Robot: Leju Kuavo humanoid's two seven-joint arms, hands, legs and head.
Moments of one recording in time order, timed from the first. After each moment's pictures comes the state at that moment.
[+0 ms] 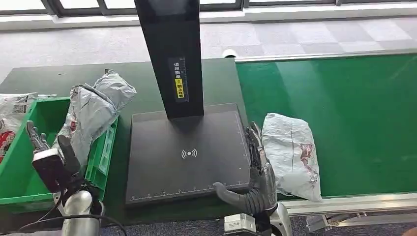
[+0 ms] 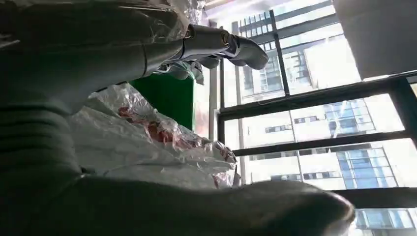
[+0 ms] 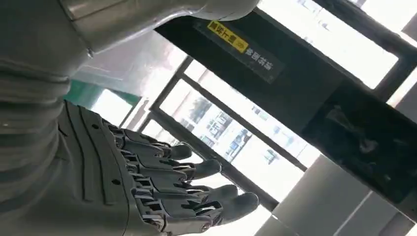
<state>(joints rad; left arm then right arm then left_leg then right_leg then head) -0.18 -0.28 0.20 -1.29 -0.33 0.70 -0.61 0.17 0.17 0.25 -1.68 0.69 -0.45 -0.60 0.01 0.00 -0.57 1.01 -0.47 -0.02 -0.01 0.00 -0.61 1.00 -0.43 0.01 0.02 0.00</state>
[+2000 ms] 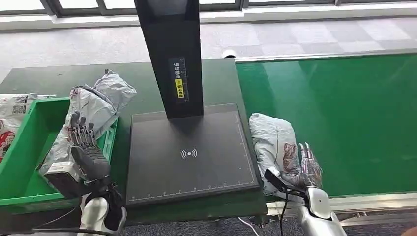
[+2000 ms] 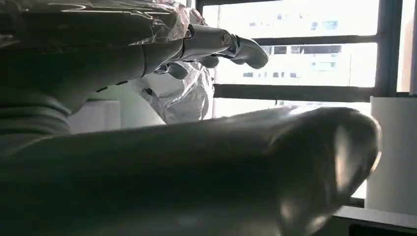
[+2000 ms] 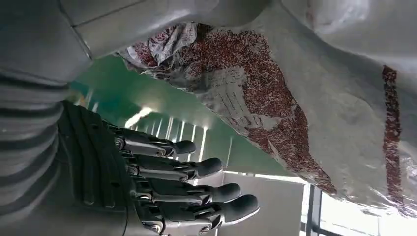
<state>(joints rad) -0.13 -0.25 -0.08 -1.35 -0.03 0.47 -0.70 -0.23 -0.05 -0.27 -0.62 1.40 -0.51 -0.12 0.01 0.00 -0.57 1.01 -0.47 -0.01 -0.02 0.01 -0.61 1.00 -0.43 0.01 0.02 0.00</state>
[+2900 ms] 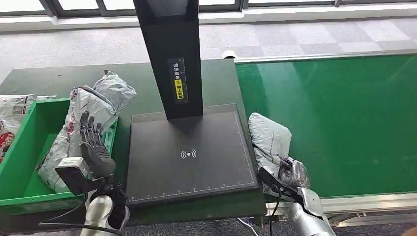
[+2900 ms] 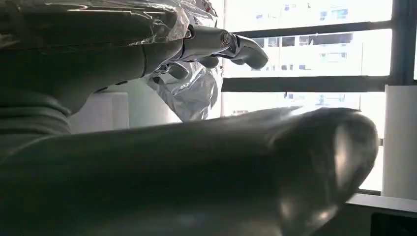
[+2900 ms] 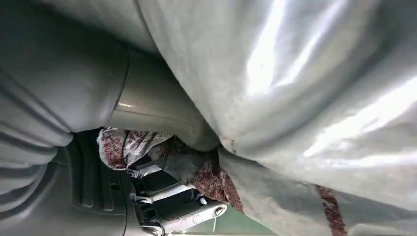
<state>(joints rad) -0.15 -0.24 -0.10 -1.30 -0.04 0.48 -0.68 -0.28 0.02 -0.27 -0.50 1.19 -0.41 -0.26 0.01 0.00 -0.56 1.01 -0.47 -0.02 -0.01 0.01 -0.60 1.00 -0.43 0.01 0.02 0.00</state>
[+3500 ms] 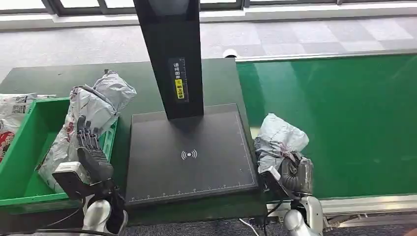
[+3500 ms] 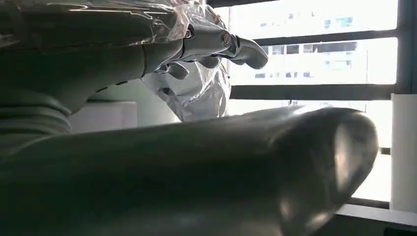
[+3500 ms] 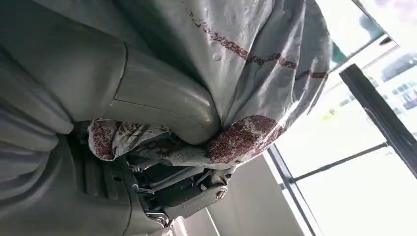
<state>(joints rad) -0.11 -0.23 -0.10 -1.33 -0.03 0.51 -0.68 -0.04 0.07 -0.18 -1.03 0.84 -0.67 -0.47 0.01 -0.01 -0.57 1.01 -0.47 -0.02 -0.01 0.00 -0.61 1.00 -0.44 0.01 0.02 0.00</state>
